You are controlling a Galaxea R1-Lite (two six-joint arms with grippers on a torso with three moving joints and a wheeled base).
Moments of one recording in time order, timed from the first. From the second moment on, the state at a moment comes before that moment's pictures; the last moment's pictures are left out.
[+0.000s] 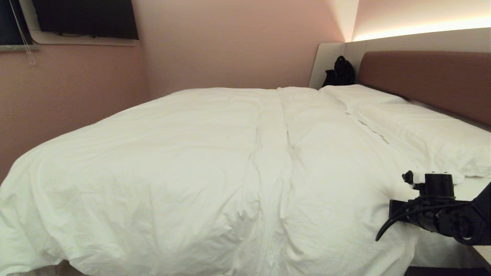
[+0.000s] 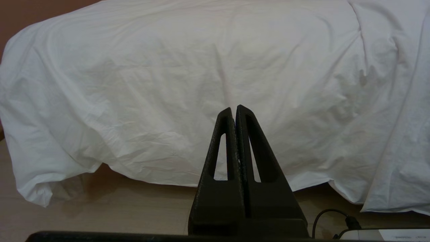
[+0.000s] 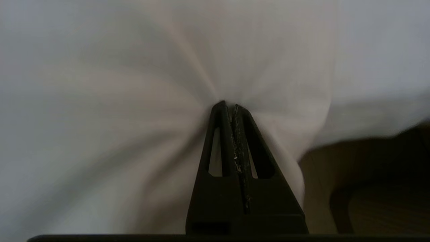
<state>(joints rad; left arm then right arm) 0.01 0.00 0.00 0.03 -0.02 0.08 -0.13 2.05 -0.57 -0.76 -0.18 0.11</state>
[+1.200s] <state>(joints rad) 0.01 0.00 0.00 0.03 -0.02 0.08 -0.18 1.73 -0.19 -0.95 -0.17 0.04</state>
